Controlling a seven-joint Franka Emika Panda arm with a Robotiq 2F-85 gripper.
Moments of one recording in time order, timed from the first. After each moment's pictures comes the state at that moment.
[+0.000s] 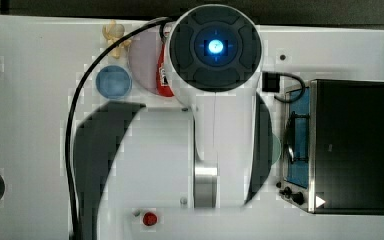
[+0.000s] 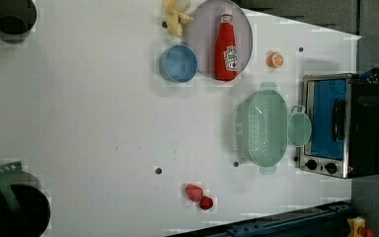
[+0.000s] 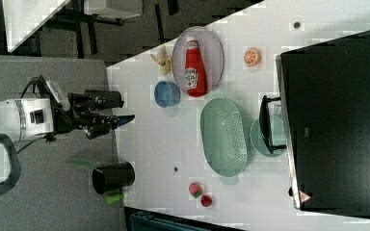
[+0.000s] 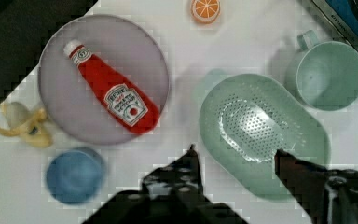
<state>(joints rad) 0.01 -0.03 -0.01 -1.80 -0.02 0.20 0.03</state>
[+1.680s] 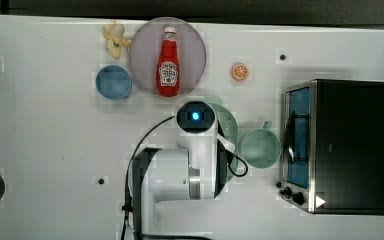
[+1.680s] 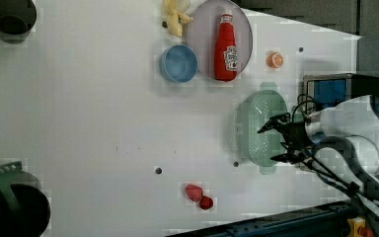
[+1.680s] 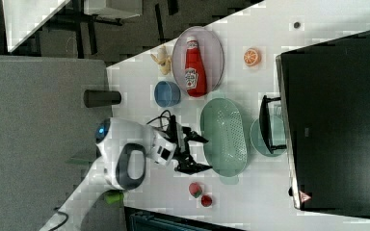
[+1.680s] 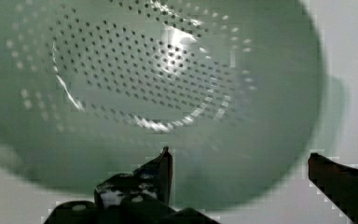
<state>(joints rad) -0.01 0.15 0.01 -2.39 -0.05 0.67 0.53</state>
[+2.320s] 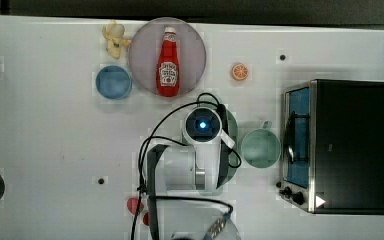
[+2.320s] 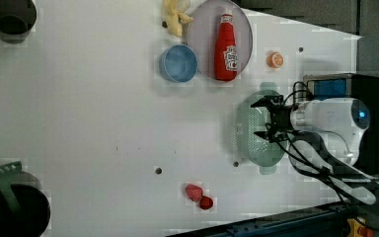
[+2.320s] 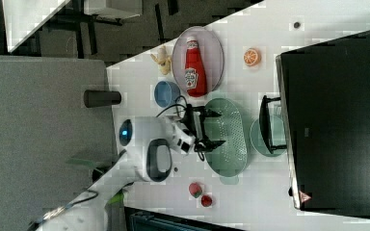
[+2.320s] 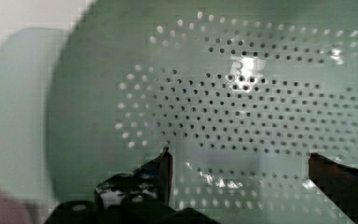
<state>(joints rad) 0.00 0.36 -0.02 -2.37 -0.05 1.10 0.69</state>
